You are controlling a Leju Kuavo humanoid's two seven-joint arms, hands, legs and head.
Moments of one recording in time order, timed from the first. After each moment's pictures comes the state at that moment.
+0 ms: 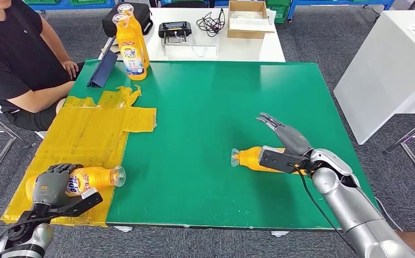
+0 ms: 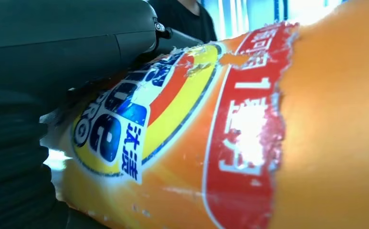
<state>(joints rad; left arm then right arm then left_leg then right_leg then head) -0.05 0.23 0.21 -1.08 -1.15 0.36 -0.45 -0.58 -0.28 0.58 -1.06 0.47 0.14 -0.29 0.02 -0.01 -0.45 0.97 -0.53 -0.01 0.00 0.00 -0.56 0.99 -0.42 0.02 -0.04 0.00</state>
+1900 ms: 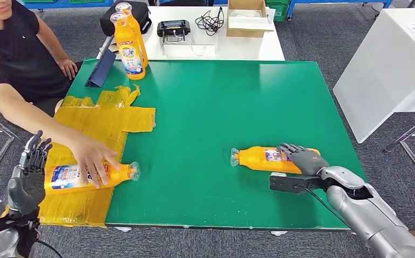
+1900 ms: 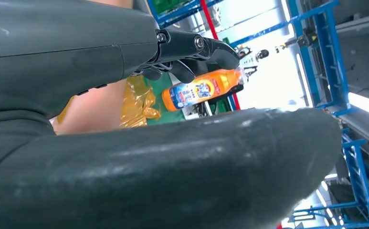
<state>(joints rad) 0.07 0.07 0.46 -1.57 -0.02 -0.41 -0.70 -0.59 -0.43 0.82 -0.94 0.61 0.11 -0.13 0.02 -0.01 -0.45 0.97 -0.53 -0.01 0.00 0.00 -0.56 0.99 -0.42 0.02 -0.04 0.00</state>
